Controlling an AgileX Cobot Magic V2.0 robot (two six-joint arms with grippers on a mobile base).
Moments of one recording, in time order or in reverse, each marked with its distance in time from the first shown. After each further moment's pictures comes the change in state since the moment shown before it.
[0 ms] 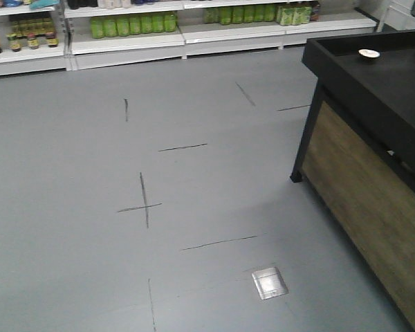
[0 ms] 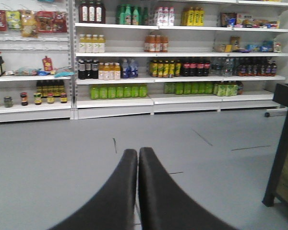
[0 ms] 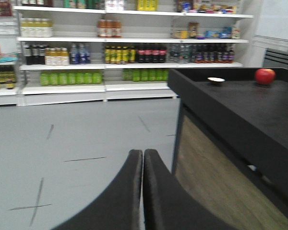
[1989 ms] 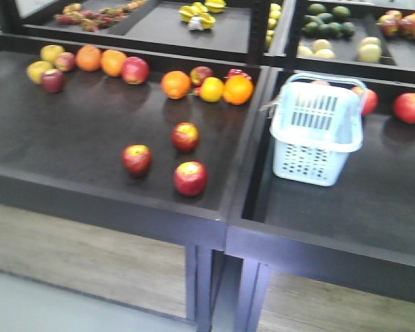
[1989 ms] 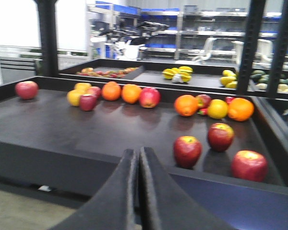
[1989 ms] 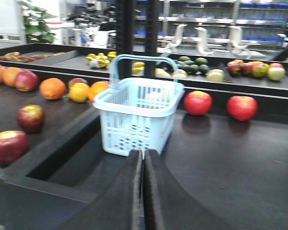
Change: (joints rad) left arm 0.000 0.000 0.000 0.000 0.000 0.000; right arm 0.000 0.000 0.000 0.000 0.000 0.000
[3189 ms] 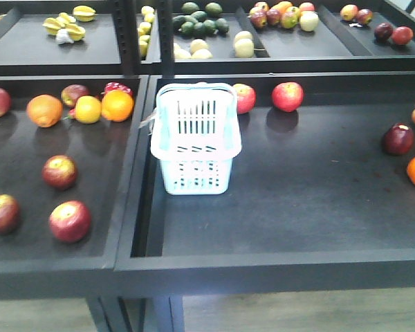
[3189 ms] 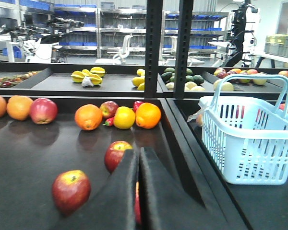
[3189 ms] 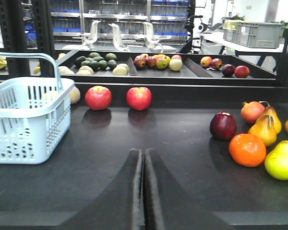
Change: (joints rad) left arm 0.000 0.000 0.000 0.000 0.000 0.000; right arm 0.000 0.000 0.000 0.000 0.000 0.000
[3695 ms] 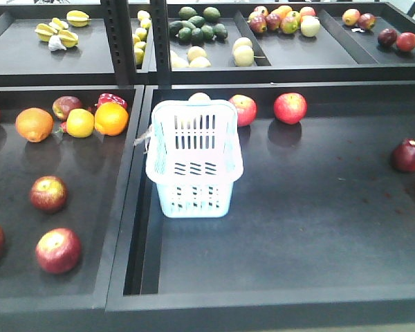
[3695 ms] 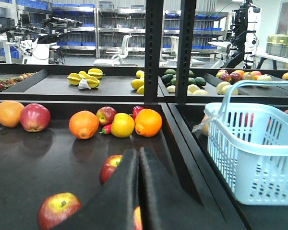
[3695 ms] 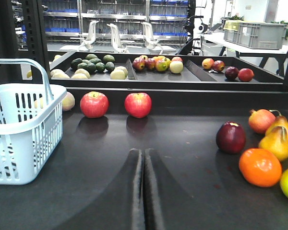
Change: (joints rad) left arm 0.000 0.000 0.000 0.000 0.000 0.000; right arm 0.000 0.000 0.000 0.000 0.000 0.000
